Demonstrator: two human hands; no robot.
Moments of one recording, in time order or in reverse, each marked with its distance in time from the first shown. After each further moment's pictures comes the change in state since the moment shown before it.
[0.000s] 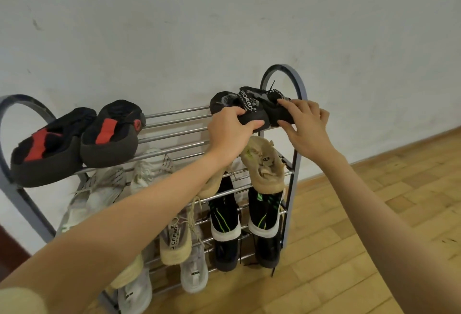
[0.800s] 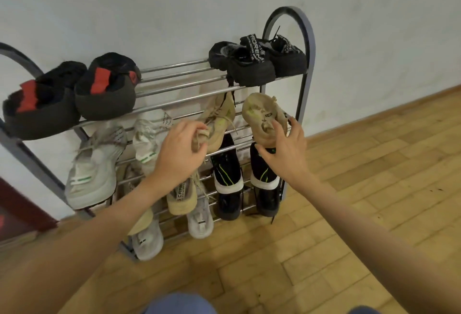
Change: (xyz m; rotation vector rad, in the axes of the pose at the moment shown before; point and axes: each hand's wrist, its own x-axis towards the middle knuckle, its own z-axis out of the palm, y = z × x) left_hand -0.093 -0.117 -0.055 0.211 -0.202 0.212; right_hand -0.126 -0.043 0.068 0.075 -0.194 0.248
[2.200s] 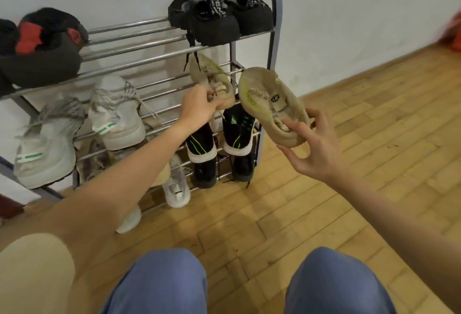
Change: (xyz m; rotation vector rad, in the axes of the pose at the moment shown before) left_hand 0.055 0.047 0.093 -0.149 -0.163 -0.200; right_hand -0.081 0.085 -0.079 0.015 0.168 -0.368
